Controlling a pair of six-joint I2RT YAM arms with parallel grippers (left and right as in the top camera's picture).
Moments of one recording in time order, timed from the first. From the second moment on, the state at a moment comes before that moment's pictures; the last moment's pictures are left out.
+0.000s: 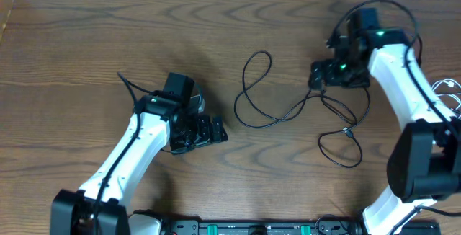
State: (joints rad) left arm -0.27 1.46 0.91 -0.93 0.41 -0.44; right arm 0.10 1.87 1.43 -0.97 -0.20 0.01
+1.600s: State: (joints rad) left arm -0.27 1.53 0.91 -0.91 0.41 -0.44; right arm 0.16 1.86 1.15 -0.54 -0.69 0.07
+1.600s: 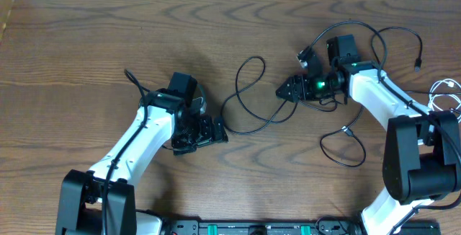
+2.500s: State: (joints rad) left arm -0.27 1.53 0.91 -0.88 0.41 -0.44; right arm 0.12 1.74 1.25 -0.91 0.18 0.28
